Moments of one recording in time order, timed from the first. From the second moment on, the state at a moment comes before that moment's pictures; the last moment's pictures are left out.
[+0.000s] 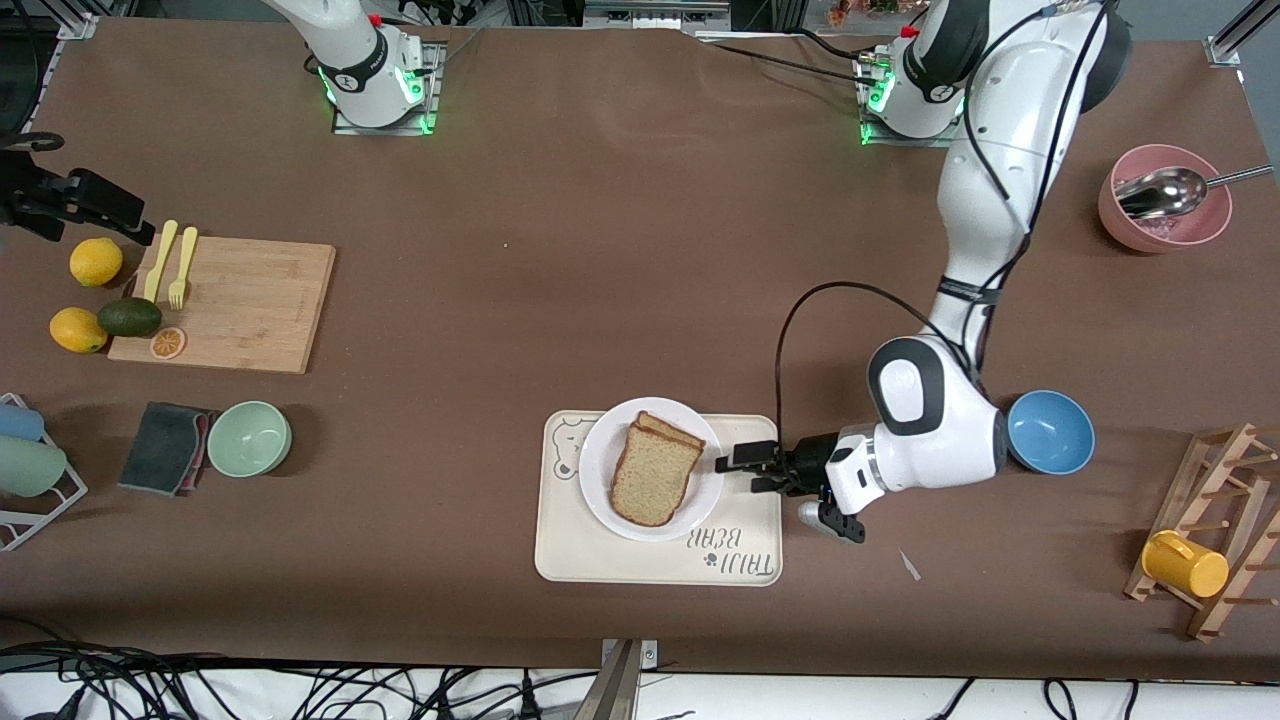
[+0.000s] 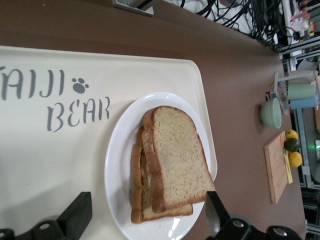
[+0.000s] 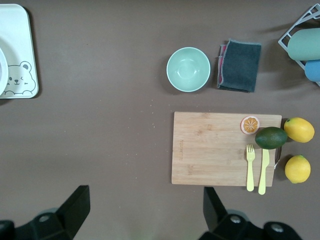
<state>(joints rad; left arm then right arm) -0.24 0.93 -0.04 -1.18 -0.92 2.12 0.47 0.22 0.06 -0.24 -1.45 0.03 1.47 0.03</state>
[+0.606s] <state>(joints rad) -0.14 0.68 -0.04 -1.18 -0.32 1.63 0.29 0.23 0.06 -0.20 -1.45 0.05 1.44 0.03</state>
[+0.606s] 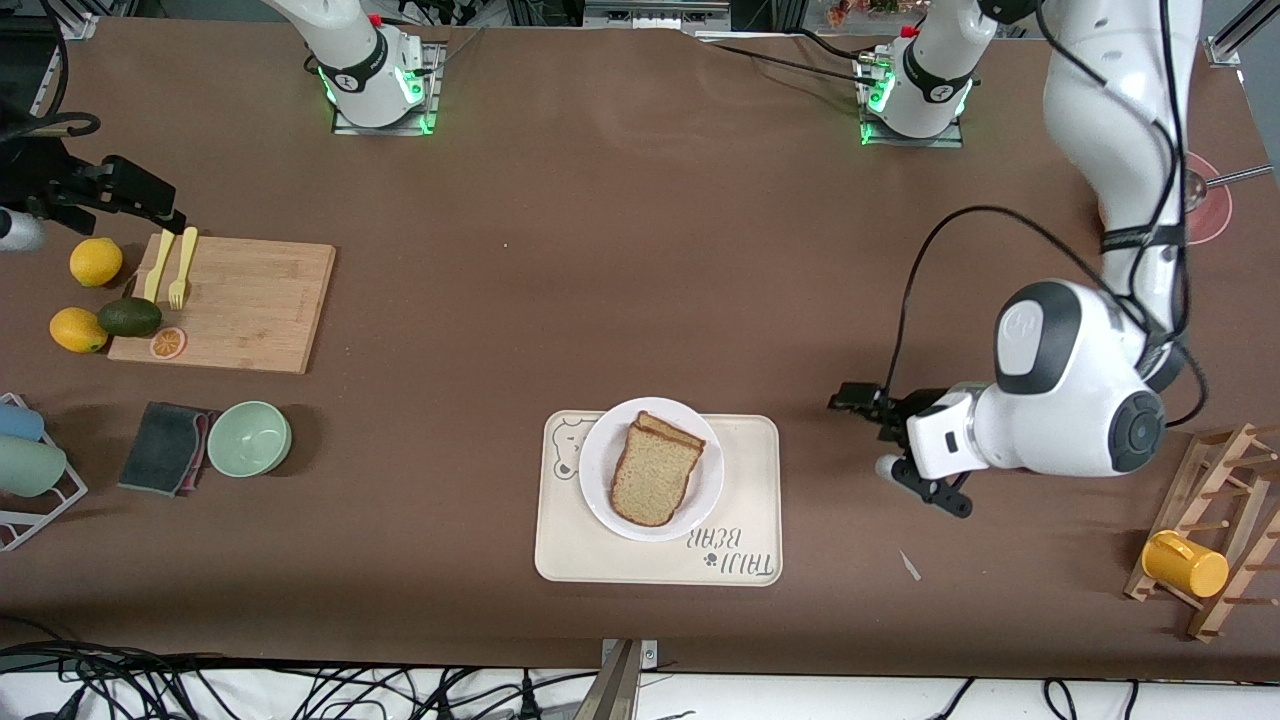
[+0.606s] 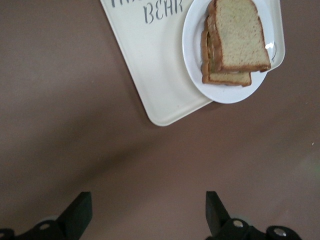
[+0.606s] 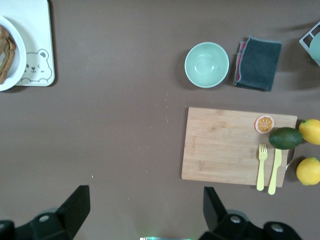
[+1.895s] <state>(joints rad) -0.13 0.26 -0.04 -1.36 0.04 1.57 0.01 0.09 0.04 -0.04 -1.45 0.05 1.42 0.03</state>
